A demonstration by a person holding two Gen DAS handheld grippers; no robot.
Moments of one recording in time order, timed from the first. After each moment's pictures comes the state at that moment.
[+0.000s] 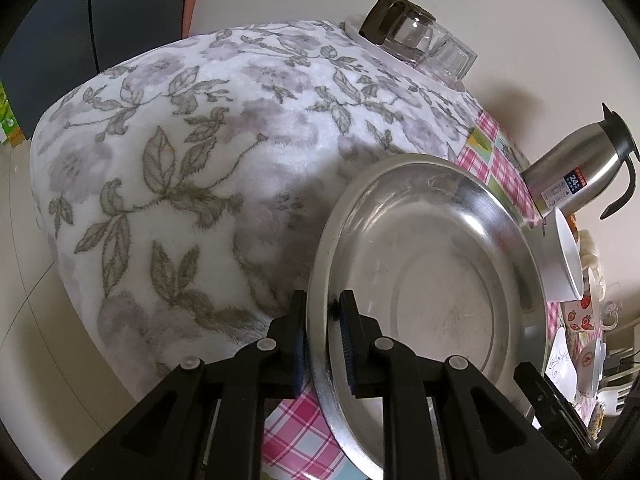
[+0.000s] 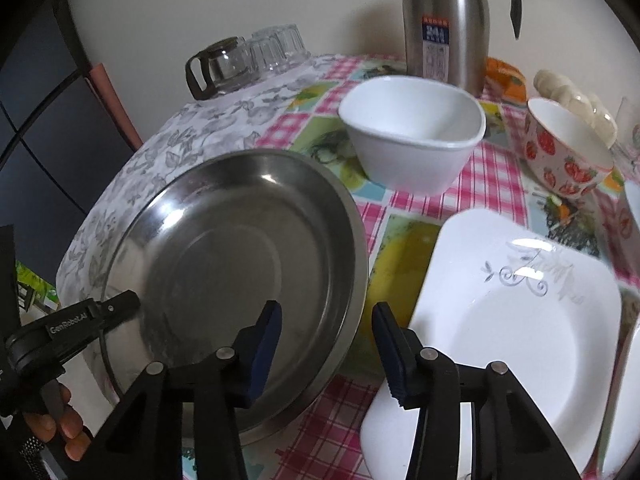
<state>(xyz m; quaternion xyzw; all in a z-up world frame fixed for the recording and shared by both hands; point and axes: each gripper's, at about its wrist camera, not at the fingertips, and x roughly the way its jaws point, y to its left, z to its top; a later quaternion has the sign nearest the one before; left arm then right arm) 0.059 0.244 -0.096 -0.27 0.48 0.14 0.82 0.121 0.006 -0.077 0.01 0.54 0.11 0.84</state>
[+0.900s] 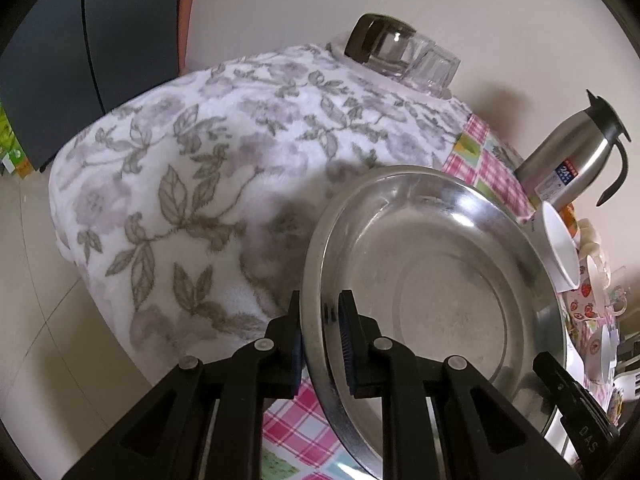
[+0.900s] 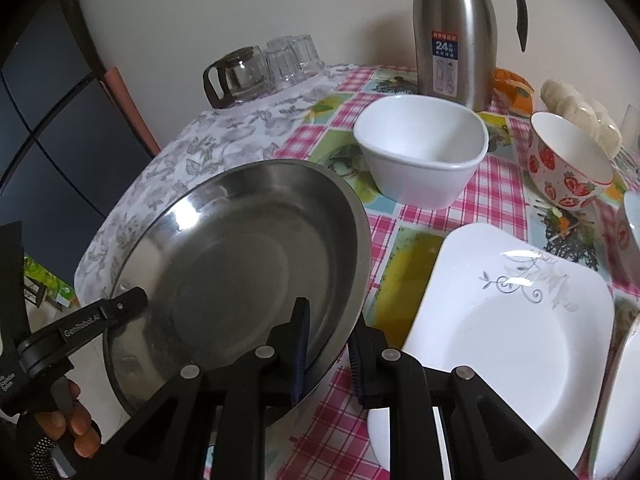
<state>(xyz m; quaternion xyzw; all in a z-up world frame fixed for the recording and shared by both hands) 0.054 0.234 -0.064 -0.22 0.46 0.15 0.84 0.115 0.005 -0.050 0.01 0.52 0.14 0.84</state>
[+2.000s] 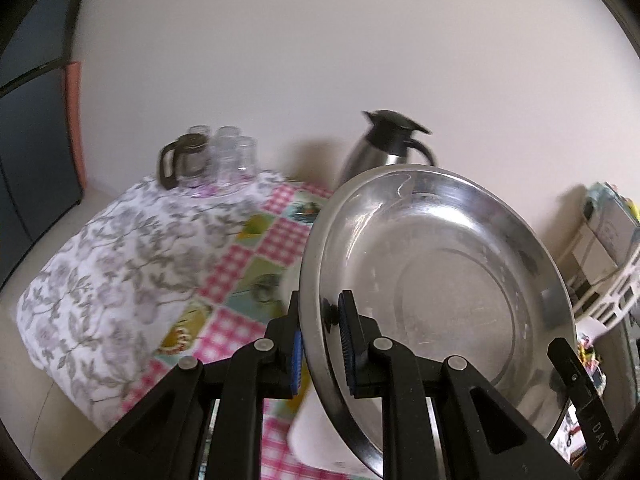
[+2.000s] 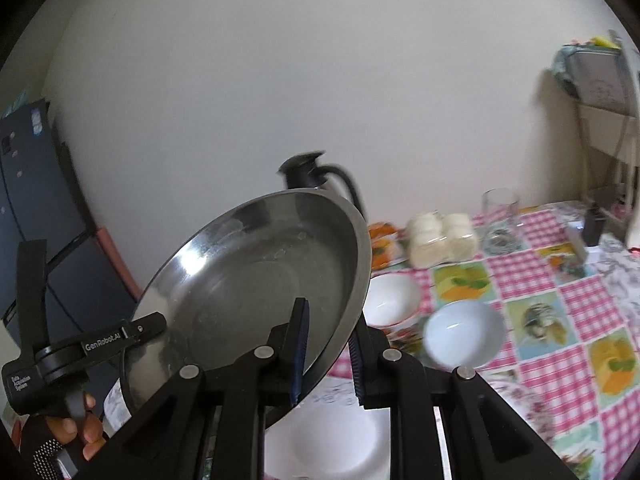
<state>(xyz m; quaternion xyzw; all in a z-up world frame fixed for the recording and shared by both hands) 0.075 0.034 0.112 -0.13 0.36 -0.01 0.93 0.060 -0.184 0.130 0.12 0.29 0.04 0.95</state>
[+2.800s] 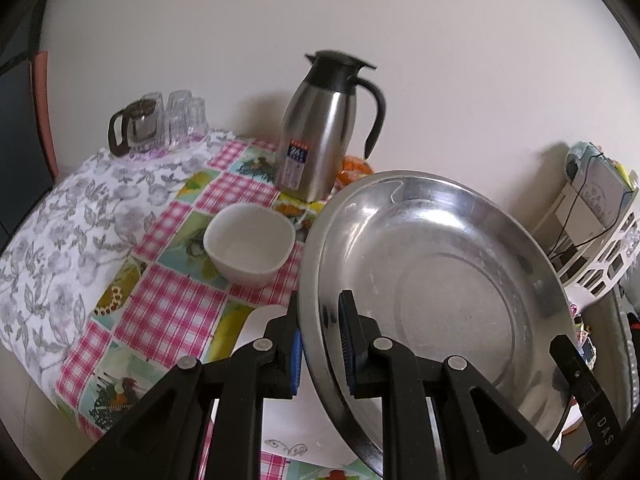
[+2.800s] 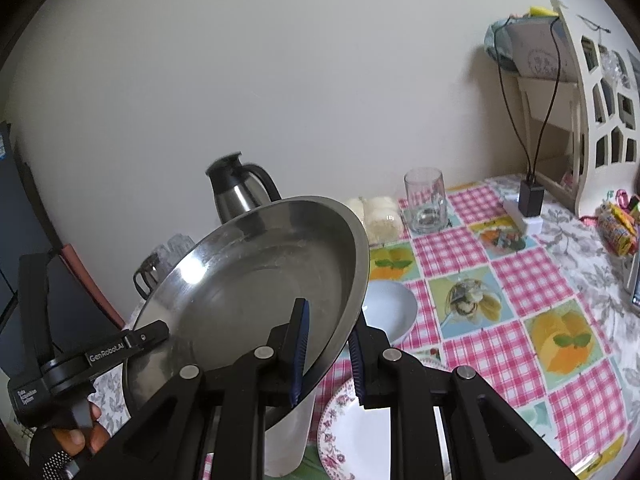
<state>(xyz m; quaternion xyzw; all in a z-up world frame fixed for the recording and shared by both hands) 0.078 -0.033 0.068 -0.12 0.41 -0.05 0.90 0.032 -0.263 0.116 0.14 0.33 -0.03 0.93</state>
